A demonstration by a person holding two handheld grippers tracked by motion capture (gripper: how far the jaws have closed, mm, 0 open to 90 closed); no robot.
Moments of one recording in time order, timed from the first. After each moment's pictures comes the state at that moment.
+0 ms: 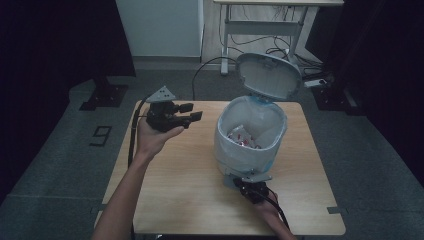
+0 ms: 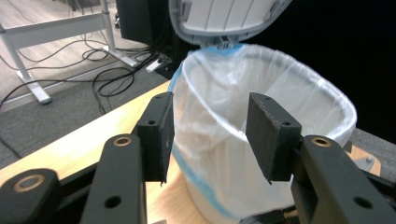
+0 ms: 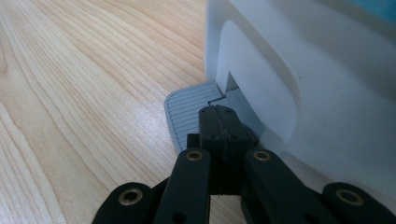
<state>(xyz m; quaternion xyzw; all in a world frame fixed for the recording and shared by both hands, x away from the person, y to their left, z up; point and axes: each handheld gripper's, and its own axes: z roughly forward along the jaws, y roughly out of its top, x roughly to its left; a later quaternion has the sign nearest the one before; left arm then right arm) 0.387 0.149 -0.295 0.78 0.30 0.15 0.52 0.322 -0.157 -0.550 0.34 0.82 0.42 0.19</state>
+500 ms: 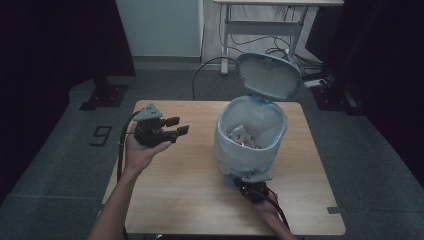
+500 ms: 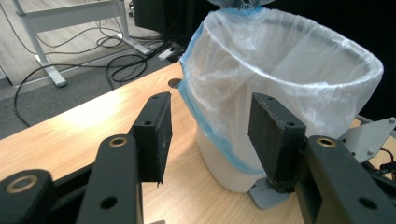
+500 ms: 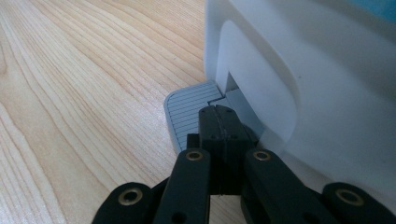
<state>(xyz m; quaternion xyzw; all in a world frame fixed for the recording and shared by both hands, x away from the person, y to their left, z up) 0.369 0.181 -0.330 0.78 0.32 0.16 0.51 0.322 -0.157 -0.550 0.34 0.82 0.42 0.19</state>
